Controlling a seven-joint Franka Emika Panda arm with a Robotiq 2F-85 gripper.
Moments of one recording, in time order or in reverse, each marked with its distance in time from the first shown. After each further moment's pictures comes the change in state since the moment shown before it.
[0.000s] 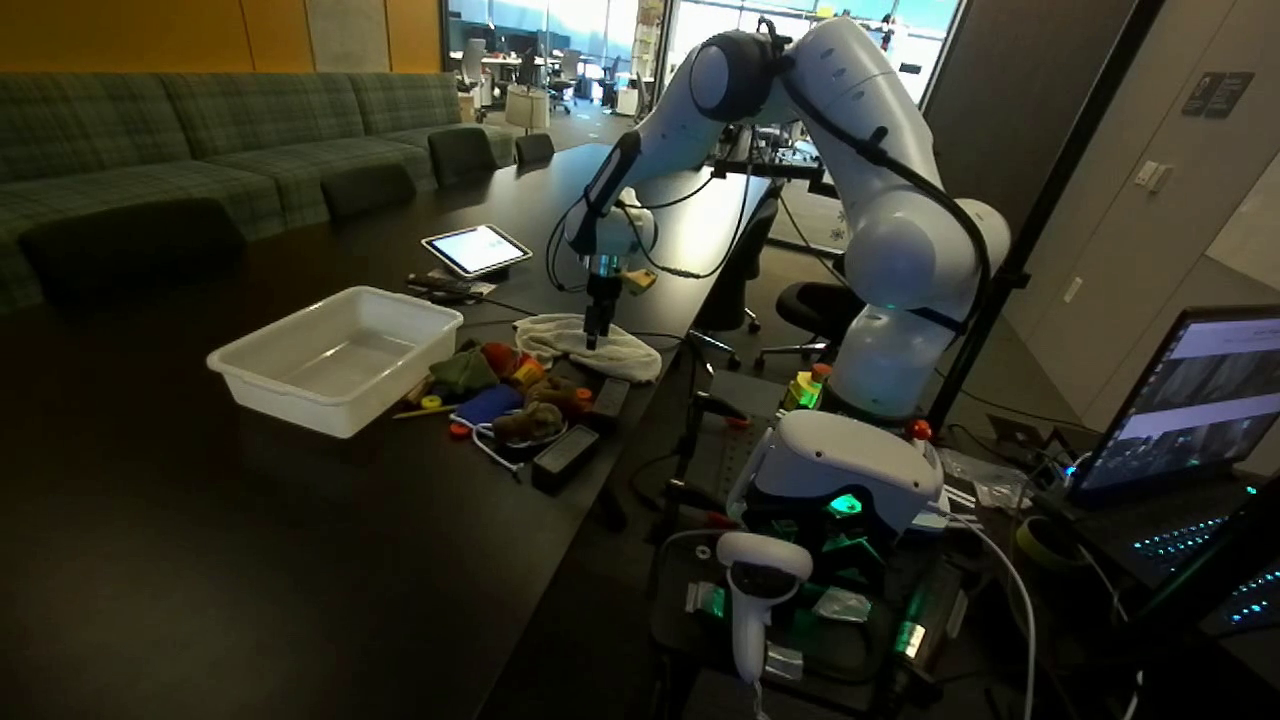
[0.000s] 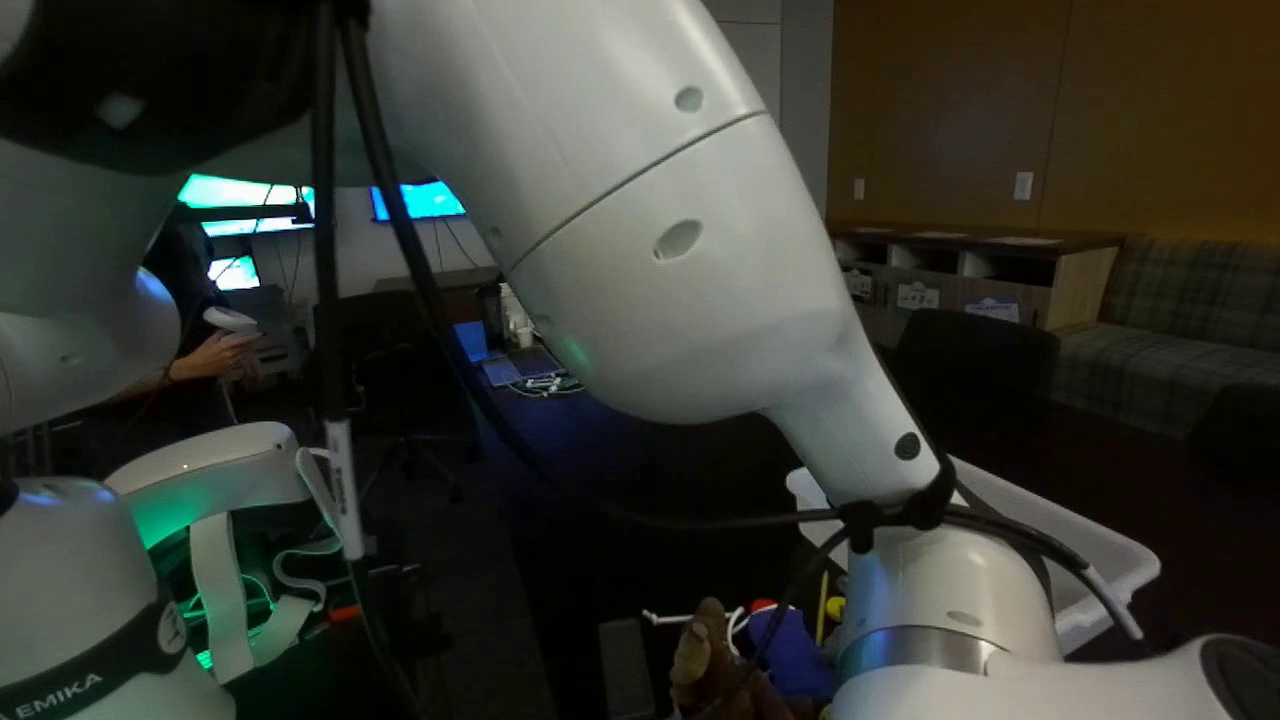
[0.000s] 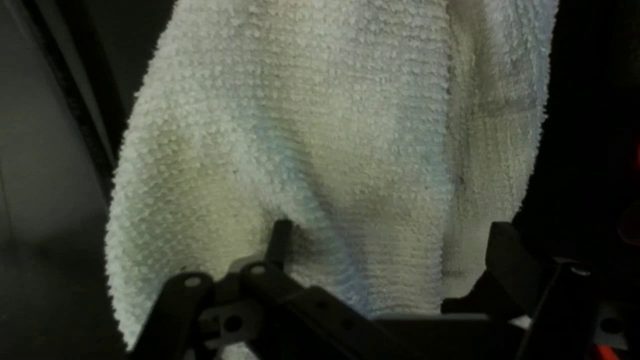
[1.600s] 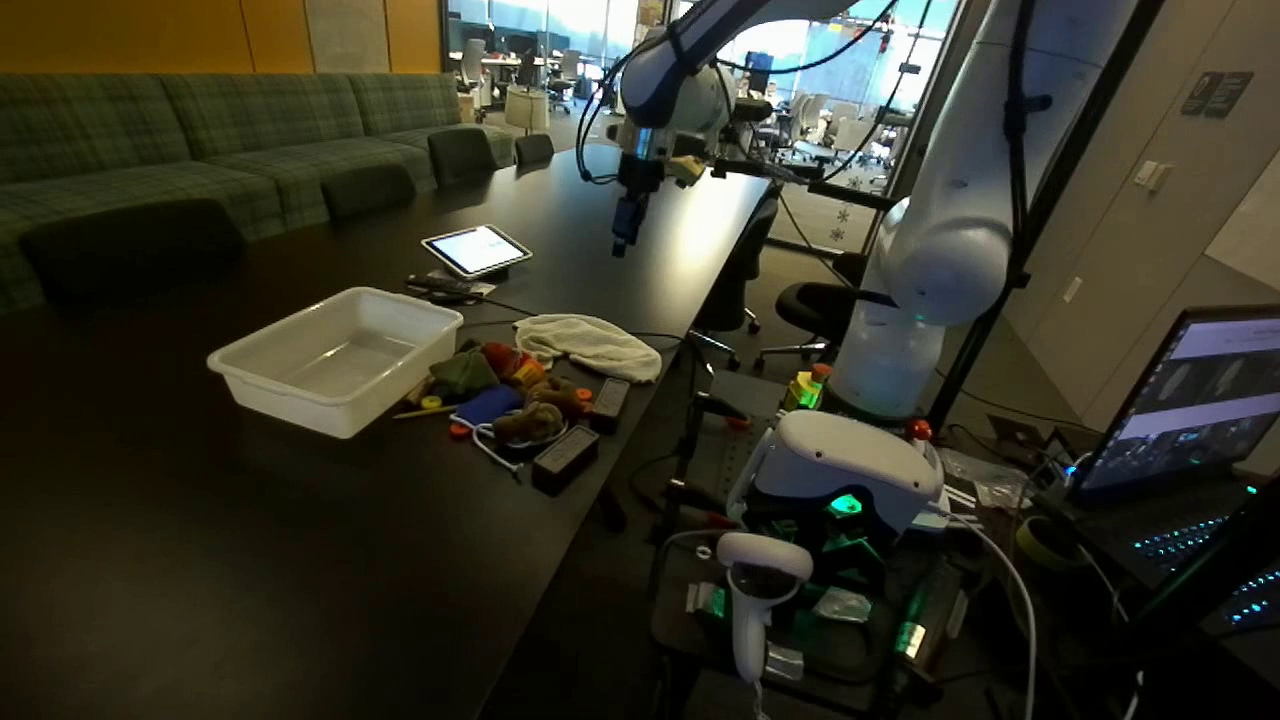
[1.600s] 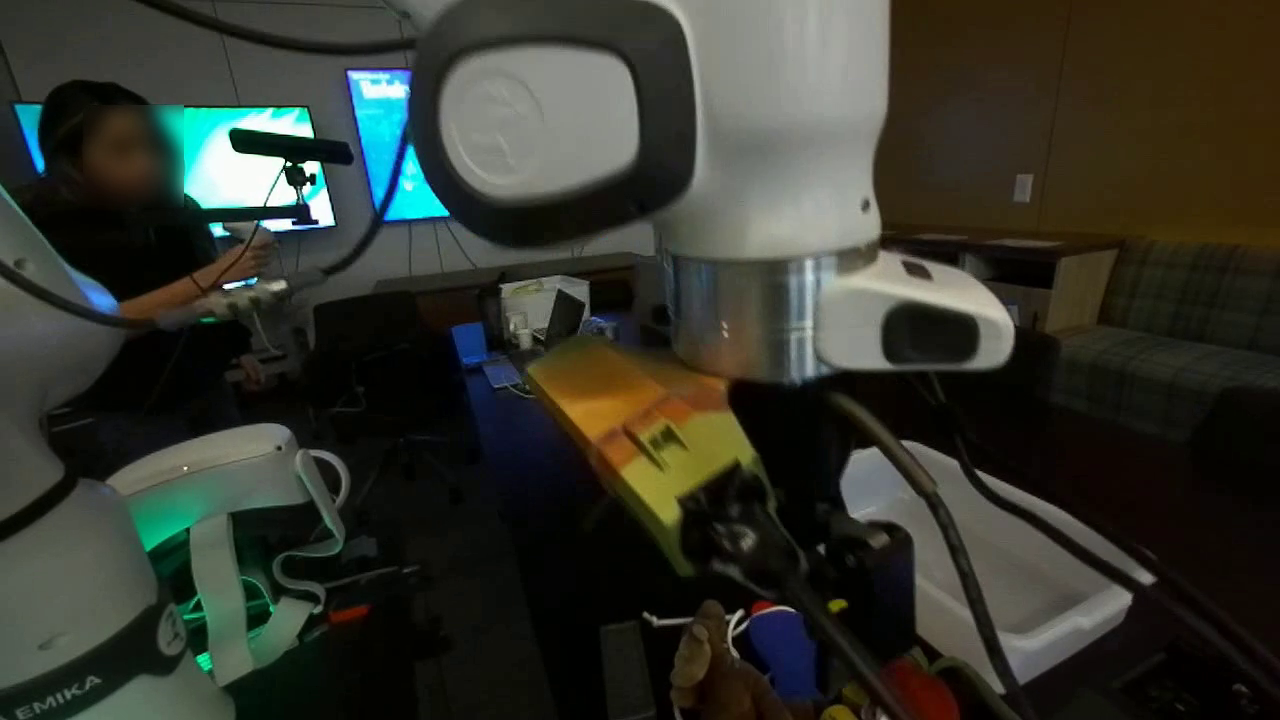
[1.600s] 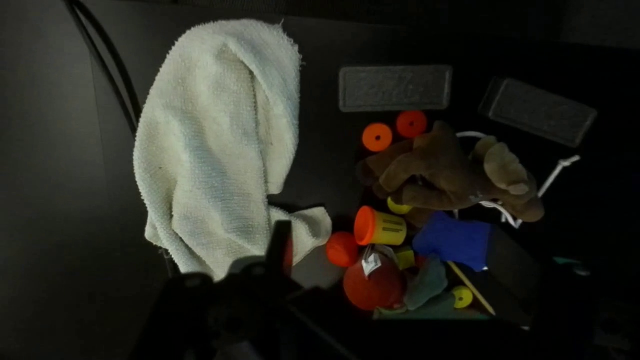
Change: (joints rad) arm 0.550 -0.942 -0.435 -0.682 -0.195 -0.063 0.228
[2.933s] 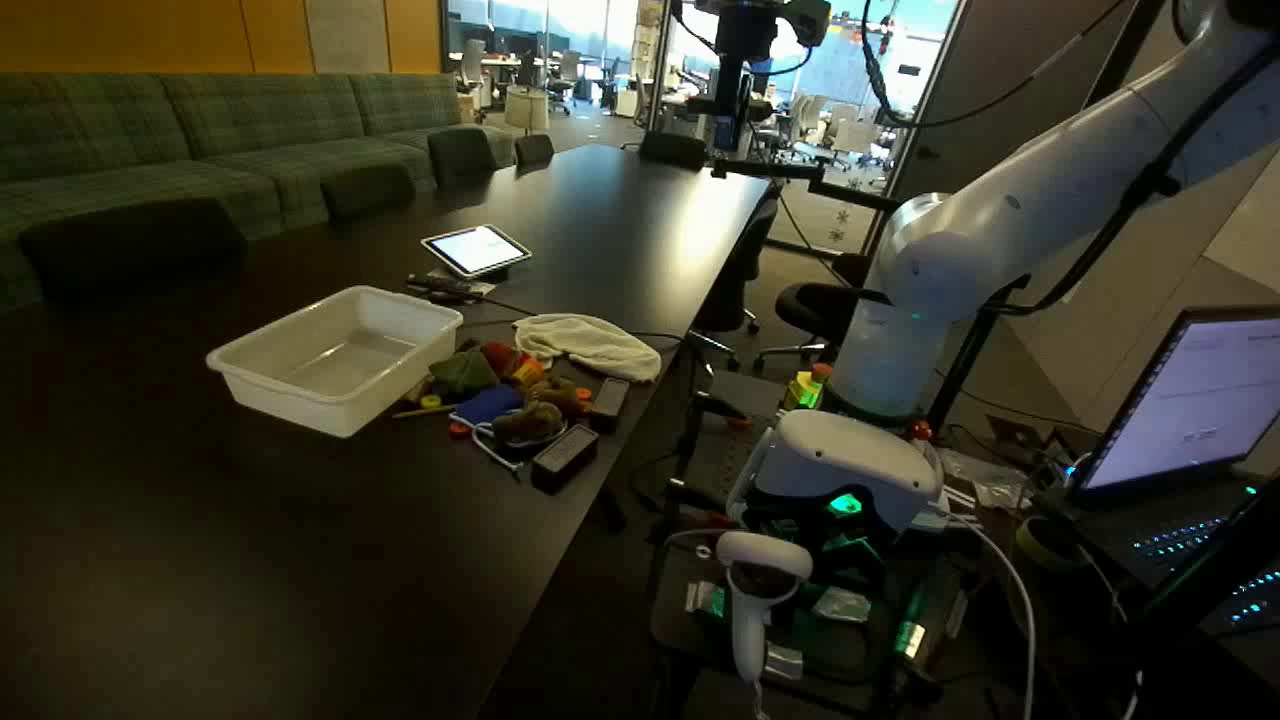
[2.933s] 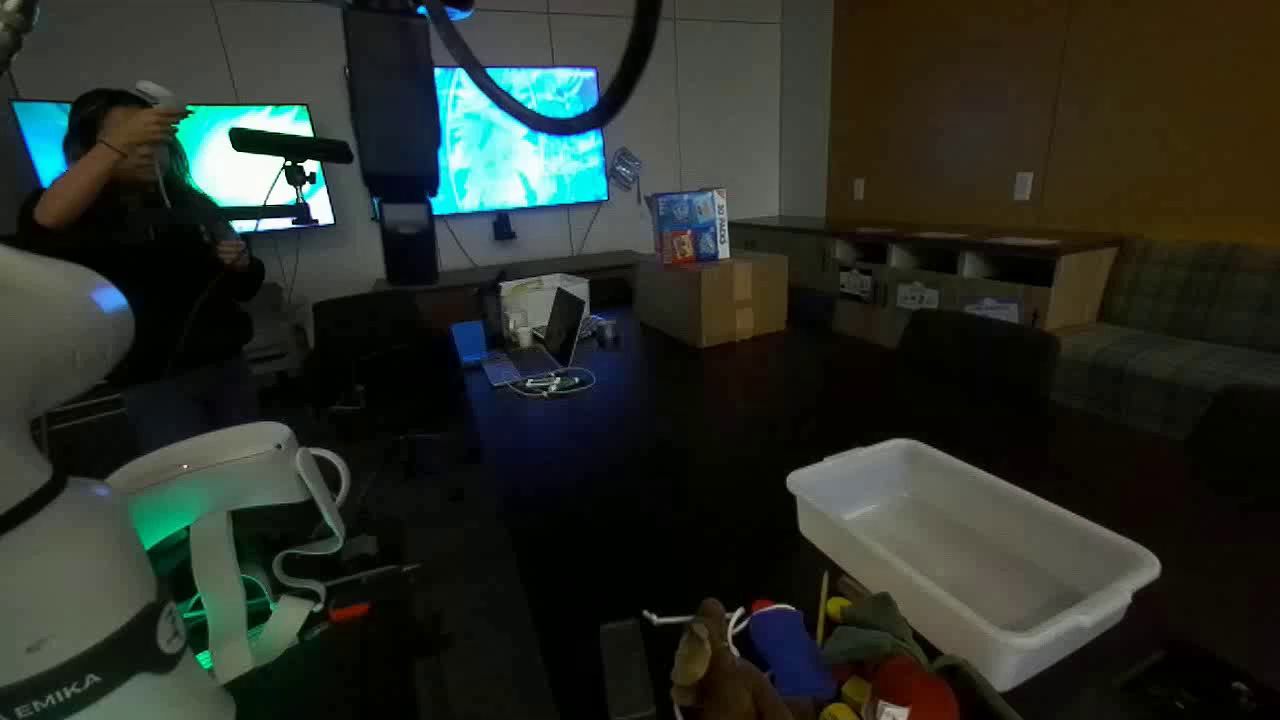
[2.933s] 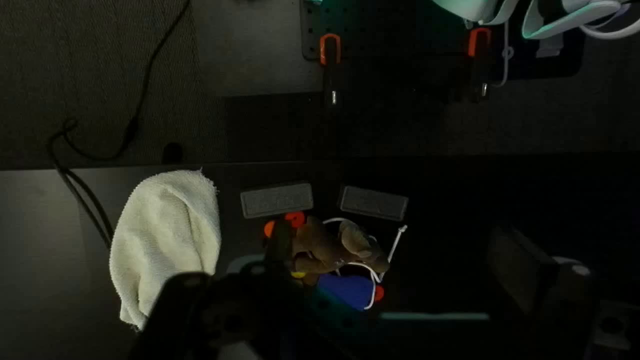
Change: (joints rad) arm -0.090 -0.683 0.203 0.015 -0.159 -0.839 0.339
